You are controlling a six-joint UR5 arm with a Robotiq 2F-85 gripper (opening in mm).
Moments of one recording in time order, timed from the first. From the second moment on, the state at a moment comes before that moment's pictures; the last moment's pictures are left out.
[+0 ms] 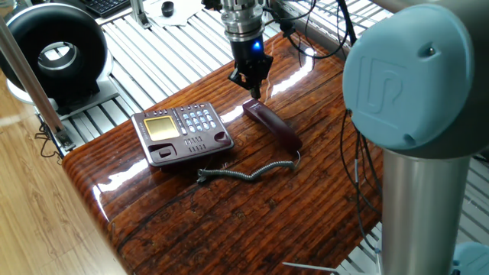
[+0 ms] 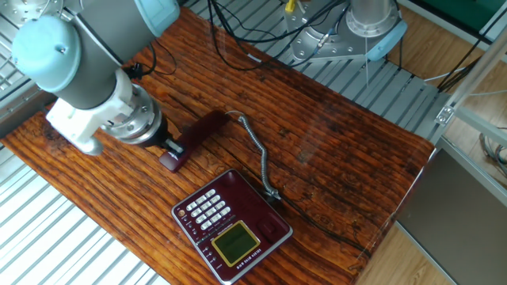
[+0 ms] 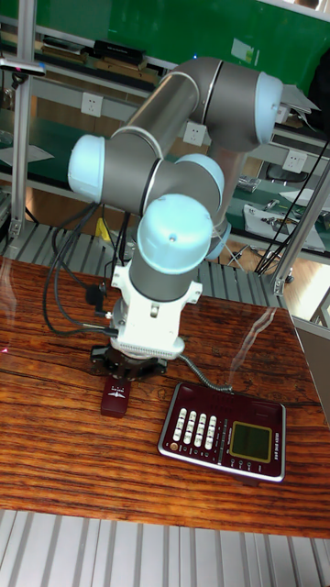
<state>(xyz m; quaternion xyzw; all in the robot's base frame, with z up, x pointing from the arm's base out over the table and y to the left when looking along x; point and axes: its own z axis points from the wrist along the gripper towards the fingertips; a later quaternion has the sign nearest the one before) 0.568 -0.028 0.057 0.02 -0.99 -0.01 0.15</state>
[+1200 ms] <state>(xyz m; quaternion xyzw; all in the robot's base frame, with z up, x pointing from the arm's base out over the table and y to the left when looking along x) 0.560 -0.031 0.037 -0.01 -0.99 0.00 0.11</state>
